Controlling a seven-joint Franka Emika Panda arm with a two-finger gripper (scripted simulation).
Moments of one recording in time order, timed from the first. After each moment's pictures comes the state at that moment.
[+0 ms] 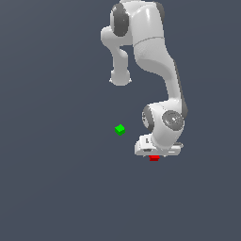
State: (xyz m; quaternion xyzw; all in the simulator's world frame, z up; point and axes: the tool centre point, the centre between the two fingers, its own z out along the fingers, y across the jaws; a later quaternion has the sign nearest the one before) arm 0.058 0.167 0.019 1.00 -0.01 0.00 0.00
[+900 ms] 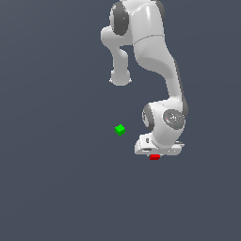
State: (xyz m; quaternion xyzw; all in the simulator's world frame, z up) arm 0.058 0.167 0.026 1.00 -0.01 0.00 0.00
